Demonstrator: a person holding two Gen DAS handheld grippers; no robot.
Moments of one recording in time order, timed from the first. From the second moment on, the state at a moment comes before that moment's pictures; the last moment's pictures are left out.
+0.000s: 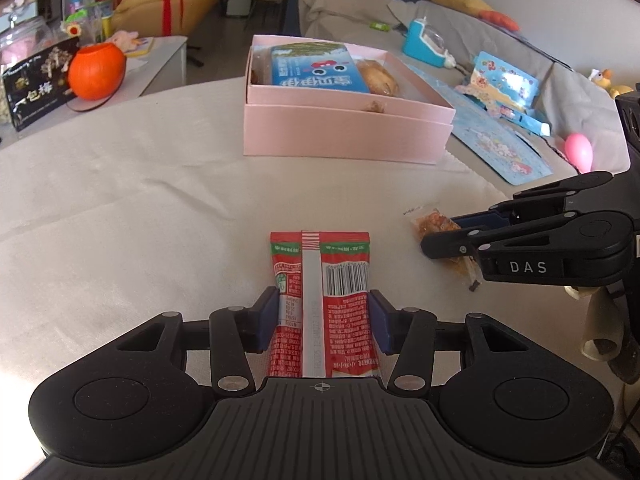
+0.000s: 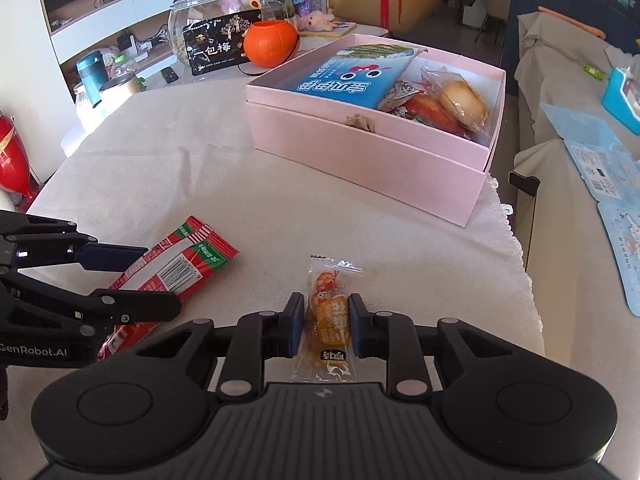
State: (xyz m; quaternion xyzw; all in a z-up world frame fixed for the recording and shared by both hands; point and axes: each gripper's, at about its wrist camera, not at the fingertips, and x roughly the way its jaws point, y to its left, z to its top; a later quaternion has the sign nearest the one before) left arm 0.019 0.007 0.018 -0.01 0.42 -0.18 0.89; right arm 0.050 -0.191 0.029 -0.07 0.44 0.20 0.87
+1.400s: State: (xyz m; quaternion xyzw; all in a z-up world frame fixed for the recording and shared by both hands) left arm 0.120 0.006 0.078 -0.08 0.28 -0.15 0.95; right arm 0.192 -0.236 0.138 0.03 0.36 0.16 0.92
